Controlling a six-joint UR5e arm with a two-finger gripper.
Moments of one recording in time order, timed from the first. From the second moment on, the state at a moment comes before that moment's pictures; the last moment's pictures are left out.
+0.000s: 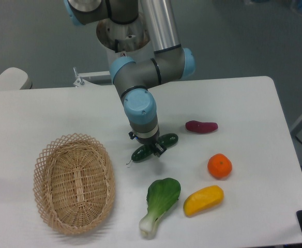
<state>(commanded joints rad) 2.37 -1.96 -1.92 -0.87 1.69 1.21</state>
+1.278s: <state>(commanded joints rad) 2.42 -1.87 -1.55 -1.09 1.37 1.01</state>
